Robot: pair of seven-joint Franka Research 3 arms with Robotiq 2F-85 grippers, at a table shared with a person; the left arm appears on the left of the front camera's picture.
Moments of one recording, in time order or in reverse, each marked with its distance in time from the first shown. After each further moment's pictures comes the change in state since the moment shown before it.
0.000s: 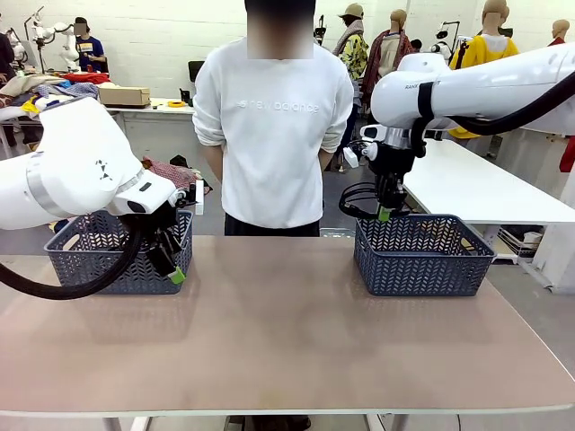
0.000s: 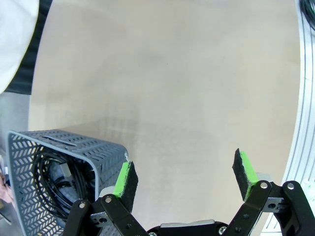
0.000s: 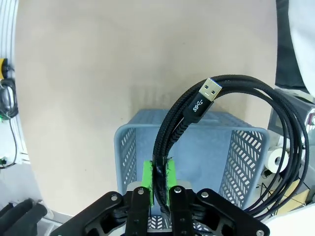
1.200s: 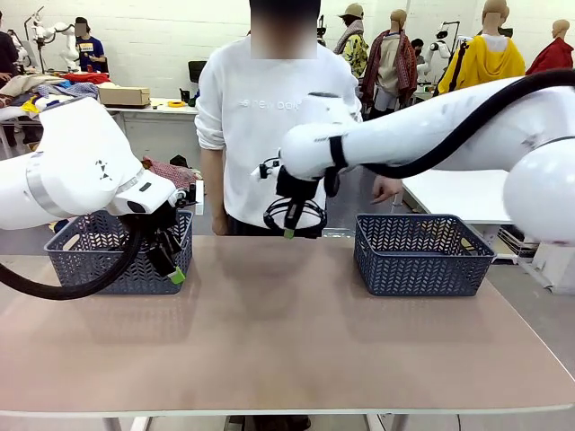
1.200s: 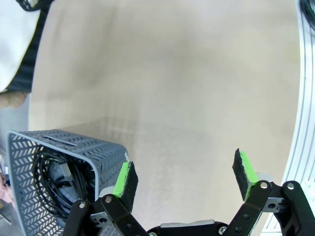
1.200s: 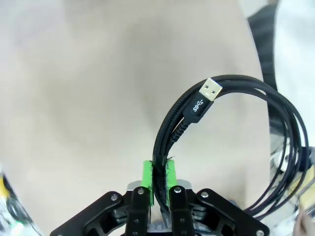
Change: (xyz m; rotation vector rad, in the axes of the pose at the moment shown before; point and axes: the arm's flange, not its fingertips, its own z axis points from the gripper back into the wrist) left arm 0.000 0.000 0.000 0.000 0.000 0.000; right arm 0.179 -0.005 -0.065 -0.099 -0.098 -0.264
